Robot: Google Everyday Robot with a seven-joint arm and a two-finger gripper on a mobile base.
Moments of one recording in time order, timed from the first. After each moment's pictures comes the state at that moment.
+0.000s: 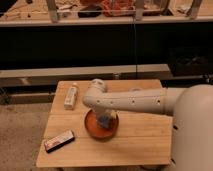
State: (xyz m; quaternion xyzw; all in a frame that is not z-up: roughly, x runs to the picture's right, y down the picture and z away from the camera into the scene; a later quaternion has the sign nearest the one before) arm 0.002 0.166 0.816 -0.26 -0.14 -0.66 0.69
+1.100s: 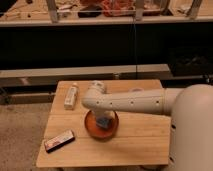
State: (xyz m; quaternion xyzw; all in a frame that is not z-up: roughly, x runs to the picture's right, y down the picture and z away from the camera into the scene) arm -0.004 0.171 0.822 -0.24 -0.15 -0.69 0.67
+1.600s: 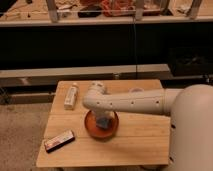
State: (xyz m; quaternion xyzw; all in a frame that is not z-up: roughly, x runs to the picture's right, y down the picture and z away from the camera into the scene) arm -0.006 0.173 0.825 -0.24 -0.16 -0.70 0.66
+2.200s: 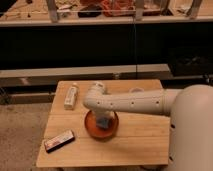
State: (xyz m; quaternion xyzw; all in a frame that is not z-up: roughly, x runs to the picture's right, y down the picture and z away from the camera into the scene) arm -0.006 0.174 0.829 -0.23 -0.16 -0.70 0.65
